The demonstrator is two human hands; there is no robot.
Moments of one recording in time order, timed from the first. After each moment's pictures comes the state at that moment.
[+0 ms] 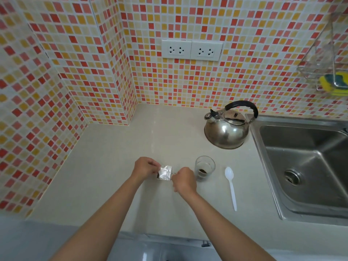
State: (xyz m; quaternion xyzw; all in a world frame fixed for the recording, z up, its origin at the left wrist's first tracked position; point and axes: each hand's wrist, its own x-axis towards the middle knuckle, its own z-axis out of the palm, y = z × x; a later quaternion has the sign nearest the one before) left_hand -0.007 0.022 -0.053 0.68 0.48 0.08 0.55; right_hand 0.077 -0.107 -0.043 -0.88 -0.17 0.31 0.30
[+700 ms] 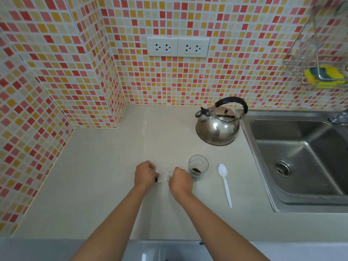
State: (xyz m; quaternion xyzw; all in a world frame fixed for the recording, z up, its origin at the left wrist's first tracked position) left_hand 0.019 0.003 -0.082 0.74 0.52 0.05 0.43; right_hand 0.088 -0.105 -0.071 -0.93 -0.27 0.20 0.12
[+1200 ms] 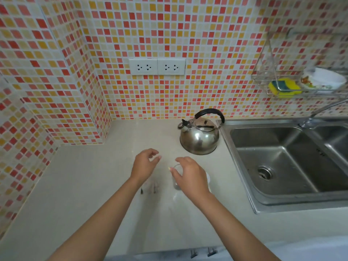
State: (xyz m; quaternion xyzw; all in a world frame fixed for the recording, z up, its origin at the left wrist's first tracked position) left_hand 0.067 -0.009 -0.014 0.83 0.33 0.18 0.40; right_hand 0.124 -0.181 0.026 -0.88 -0.38 0.01 0.29
